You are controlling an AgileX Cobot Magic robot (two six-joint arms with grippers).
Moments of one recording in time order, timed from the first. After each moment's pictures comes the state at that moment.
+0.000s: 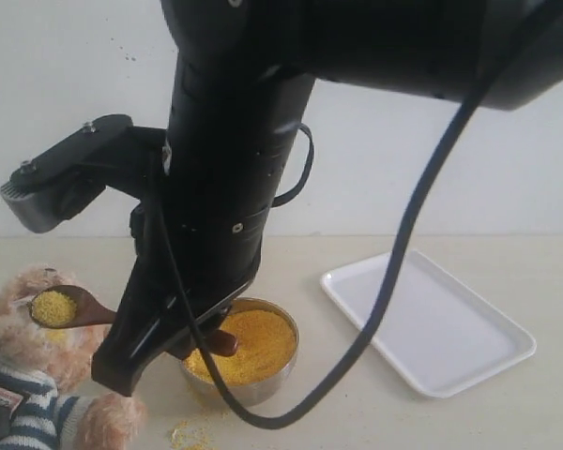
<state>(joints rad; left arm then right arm) 0.45 1.17 -0.31 -1.33 0.97 1.27 0.99 1.79 -1.74 0.01 1.22 -0.31</state>
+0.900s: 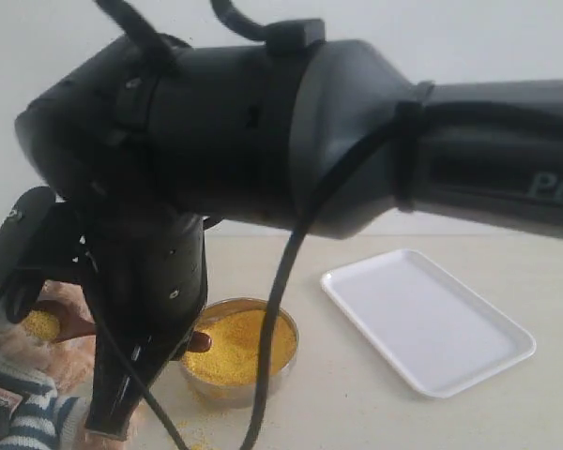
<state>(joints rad) 0.45 1.17 -0.31 -1.33 0.97 1.27 1.10 1.92 -1.75 -0.33 1.10 -0.28</state>
